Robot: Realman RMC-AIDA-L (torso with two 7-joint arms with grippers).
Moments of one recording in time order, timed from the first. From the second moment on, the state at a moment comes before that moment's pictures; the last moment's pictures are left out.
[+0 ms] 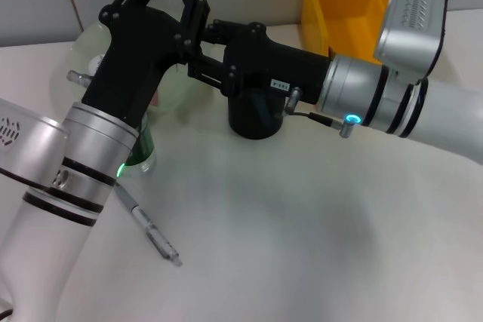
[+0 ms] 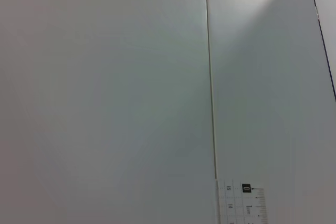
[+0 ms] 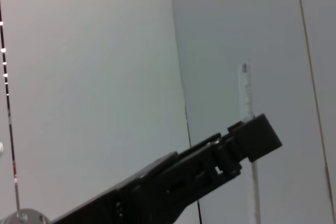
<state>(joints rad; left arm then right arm) -0.40 -2.08 2.43 0.75 -0.71 1.17 0.08 0.86 2.09 -0.77 -0.06 -1.44 -1.36 0.83</state>
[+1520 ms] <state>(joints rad) -0.41 -2.08 2.43 0.74 -0.71 1.17 0.10 0.89 2.09 -0.74 0.00 -1.42 -1.34 0.76</state>
